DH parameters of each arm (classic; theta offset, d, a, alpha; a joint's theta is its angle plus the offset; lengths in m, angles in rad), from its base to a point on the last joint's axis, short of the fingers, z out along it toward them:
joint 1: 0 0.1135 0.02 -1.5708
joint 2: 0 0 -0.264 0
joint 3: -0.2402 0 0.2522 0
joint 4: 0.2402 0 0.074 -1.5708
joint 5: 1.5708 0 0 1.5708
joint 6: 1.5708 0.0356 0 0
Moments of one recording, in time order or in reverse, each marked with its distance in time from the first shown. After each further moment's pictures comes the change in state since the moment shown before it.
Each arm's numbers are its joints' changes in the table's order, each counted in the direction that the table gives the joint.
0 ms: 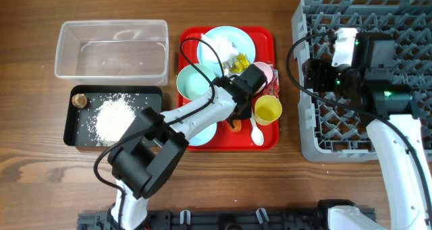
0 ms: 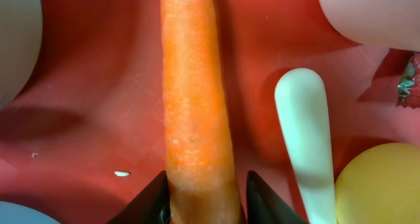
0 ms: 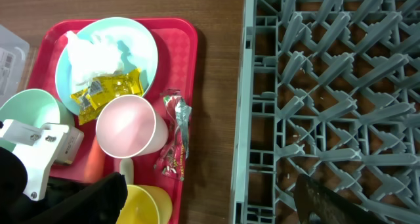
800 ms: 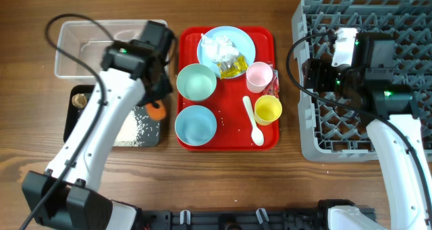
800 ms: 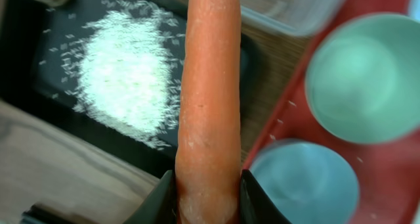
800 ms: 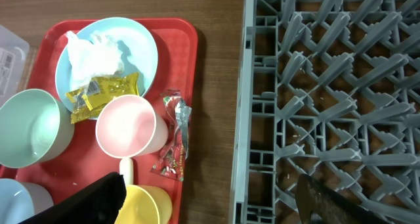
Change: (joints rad) left arm 0.465 -0.421 -0.113 0.625 -0.130 0.028; right arm 0.000 0.000 0.000 0.000 0.000 0.000
